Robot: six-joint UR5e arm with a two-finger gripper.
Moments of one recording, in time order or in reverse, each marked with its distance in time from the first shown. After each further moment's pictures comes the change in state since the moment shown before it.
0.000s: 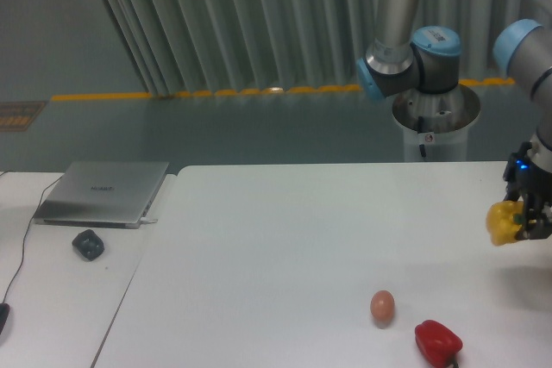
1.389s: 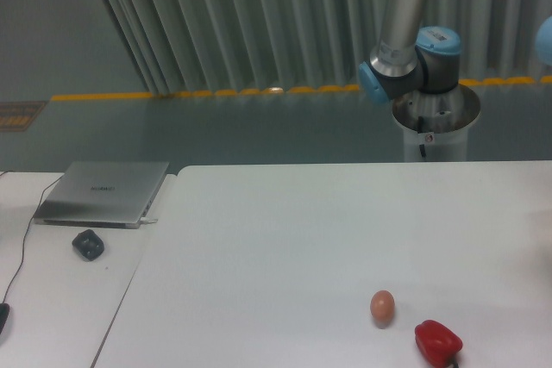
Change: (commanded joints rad) arm 0.077 -0.044 0.038 0.584 0.181 -0.188
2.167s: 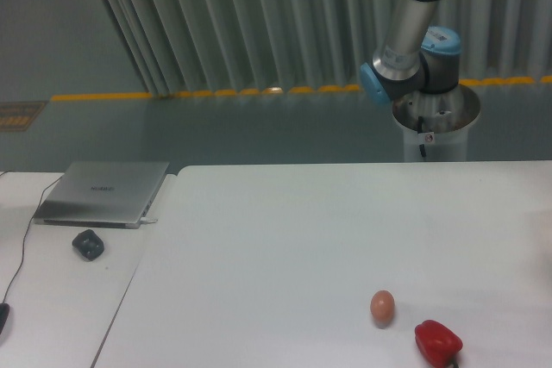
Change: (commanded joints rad) arm 0.005 -0.049 -0.009 0.020 -0.002 -0.057
